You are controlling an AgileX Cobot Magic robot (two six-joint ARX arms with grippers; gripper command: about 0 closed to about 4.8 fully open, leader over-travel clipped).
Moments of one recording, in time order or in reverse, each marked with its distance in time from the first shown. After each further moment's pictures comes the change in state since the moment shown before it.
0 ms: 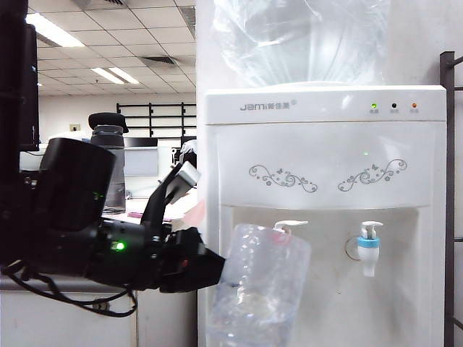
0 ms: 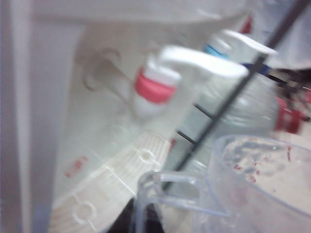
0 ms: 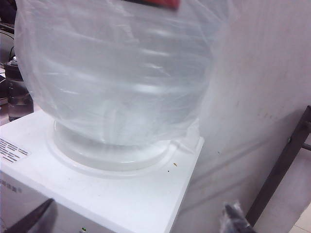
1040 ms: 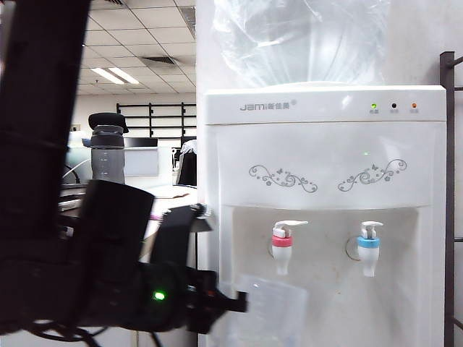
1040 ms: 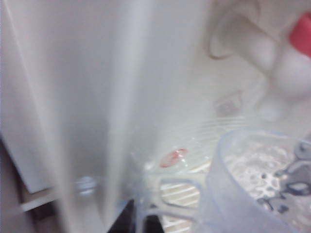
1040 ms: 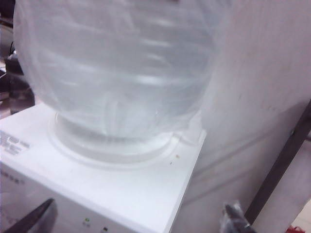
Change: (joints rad) left arm -0.129 0.183 0.089 0.078 -0.574 0.025; right arm 0.000 0.001 0.000 -0.028 0.000 0.000
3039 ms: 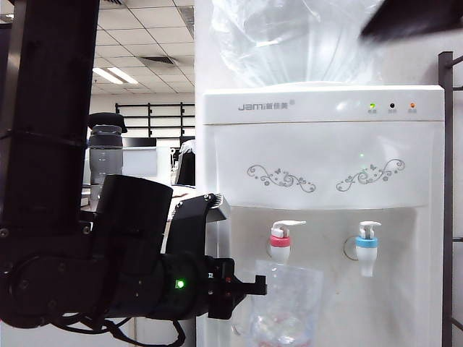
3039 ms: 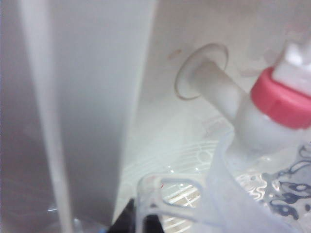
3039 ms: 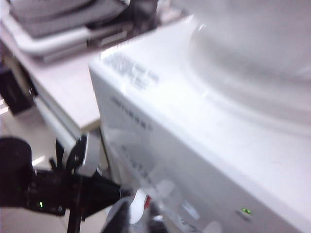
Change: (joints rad) left arm -0.019 0.000 0.049 0.000 -0.018 -0.037; right arm 0.263 0.382 -0.001 0.012 -0.151 0.011
